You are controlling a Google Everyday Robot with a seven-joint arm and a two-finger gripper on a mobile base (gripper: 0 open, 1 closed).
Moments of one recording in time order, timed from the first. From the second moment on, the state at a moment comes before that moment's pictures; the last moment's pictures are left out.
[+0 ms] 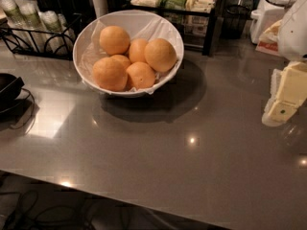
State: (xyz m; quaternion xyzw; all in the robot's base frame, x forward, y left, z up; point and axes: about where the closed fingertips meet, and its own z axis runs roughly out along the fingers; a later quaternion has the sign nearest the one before) arm 0.438 -0.217 0.976 -0.60 0.78 -0.03 0.16
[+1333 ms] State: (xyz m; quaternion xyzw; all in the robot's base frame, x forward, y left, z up) arm 0.554 -0.109 0.977 -0.65 0.72 0.01 0.24
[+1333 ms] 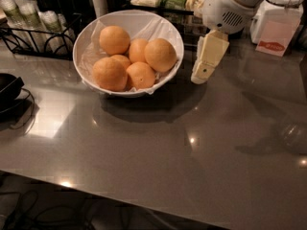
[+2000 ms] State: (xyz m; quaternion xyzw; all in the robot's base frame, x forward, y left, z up) arm 0.568 -0.101 0.969 -0.62 0.73 0.02 0.26
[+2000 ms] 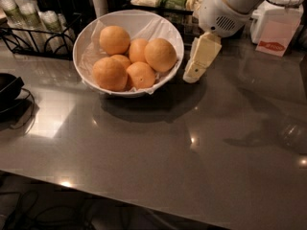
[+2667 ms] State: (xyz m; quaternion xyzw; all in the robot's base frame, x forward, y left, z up) arm 0.602 -0.064 0.963 -0.60 0.73 0.07 0.32
